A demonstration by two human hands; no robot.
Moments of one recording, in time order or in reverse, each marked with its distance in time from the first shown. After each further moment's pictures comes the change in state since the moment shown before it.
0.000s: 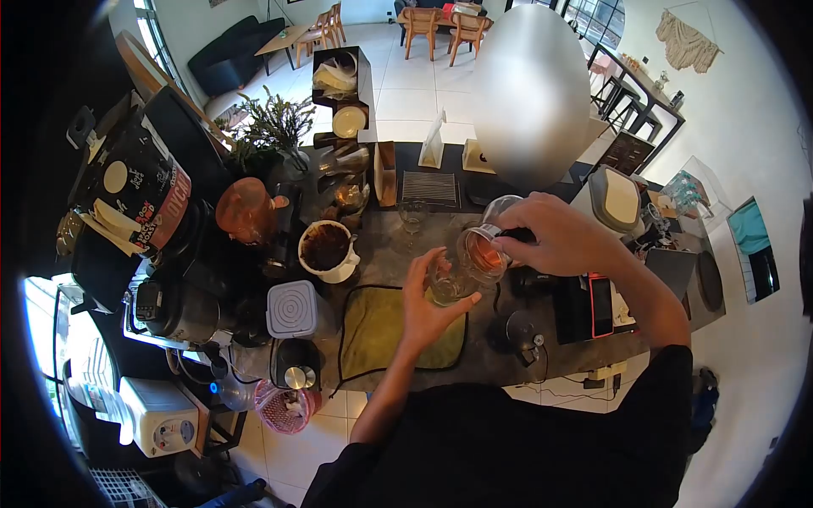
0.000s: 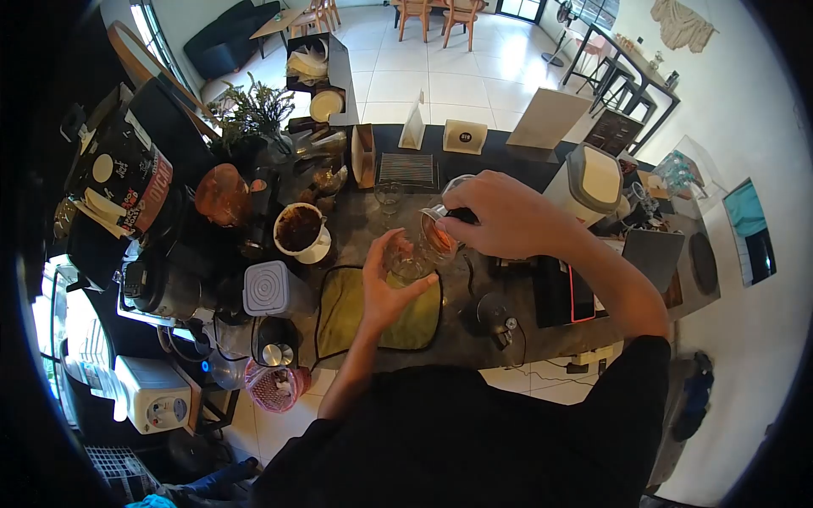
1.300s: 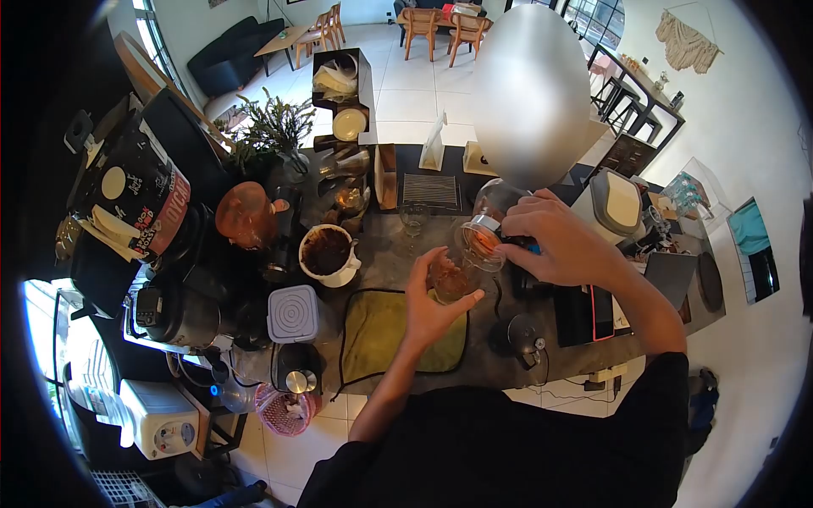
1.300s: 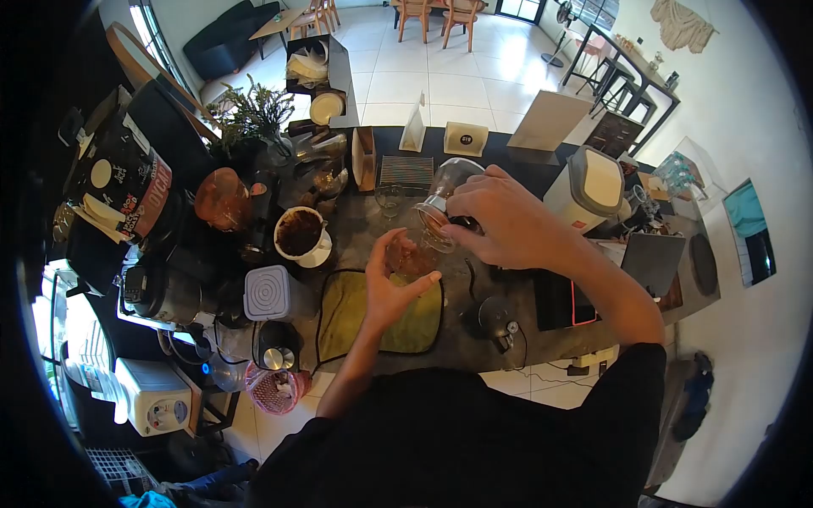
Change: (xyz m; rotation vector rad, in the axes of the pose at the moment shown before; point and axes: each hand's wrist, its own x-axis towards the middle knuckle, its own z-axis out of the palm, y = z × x) left_hand 0.007 -0.005 0.002 -0.017 -0.007 -0.051; right_hand 0.000 -0.002 0.002 -0.113 0.080 -0.063
